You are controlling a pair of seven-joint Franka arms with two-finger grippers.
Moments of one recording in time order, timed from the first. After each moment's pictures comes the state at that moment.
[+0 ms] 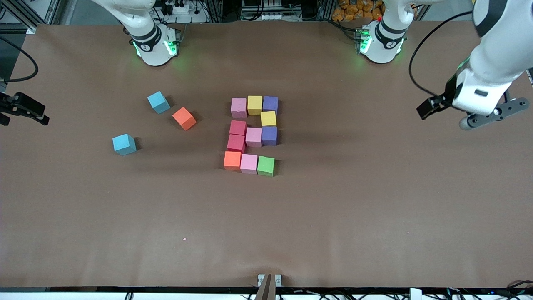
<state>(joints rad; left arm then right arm) -0.08 -0.04 -0.11 -1.71 0.10 1.63 -0.40 -0.18 0.05 0.12 -1.50 -0.02 1.60 -0.07</state>
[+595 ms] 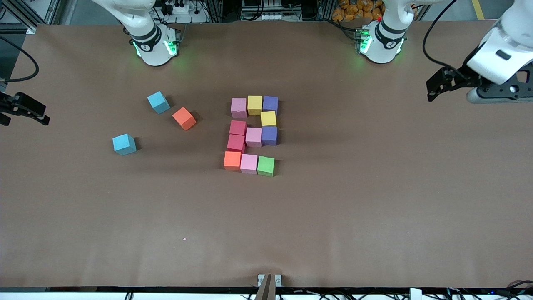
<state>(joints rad) -0.08 -0.06 -0.08 -1.58 0.01 1.53 -0.13 -0.18 0.05 0.12 -1.50 -0.02 1.60 -0.07</state>
